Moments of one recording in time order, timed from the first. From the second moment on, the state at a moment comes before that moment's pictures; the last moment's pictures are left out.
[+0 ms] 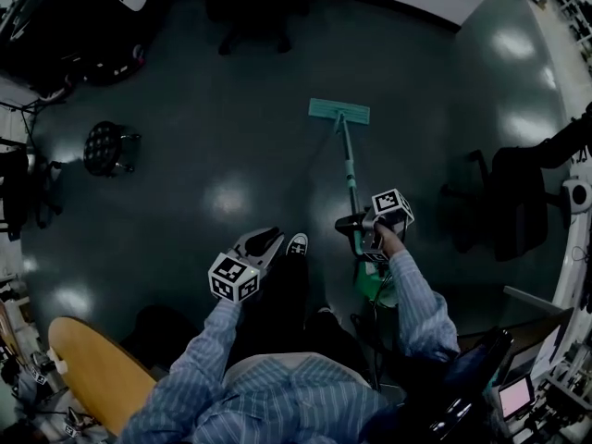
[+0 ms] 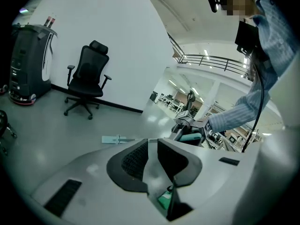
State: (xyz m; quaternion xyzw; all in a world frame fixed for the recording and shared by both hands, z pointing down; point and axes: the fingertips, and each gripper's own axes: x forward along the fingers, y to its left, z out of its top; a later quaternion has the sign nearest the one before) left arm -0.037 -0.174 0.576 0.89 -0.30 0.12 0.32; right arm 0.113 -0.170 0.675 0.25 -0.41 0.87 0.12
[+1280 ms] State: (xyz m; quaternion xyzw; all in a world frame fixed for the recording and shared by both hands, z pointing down) left arm -0.085 -0.216 0.647 0.85 -0.34 0.13 0.39; right arm 0.146 -0.482 0.719 0.35 -0.39 0.85 0.06
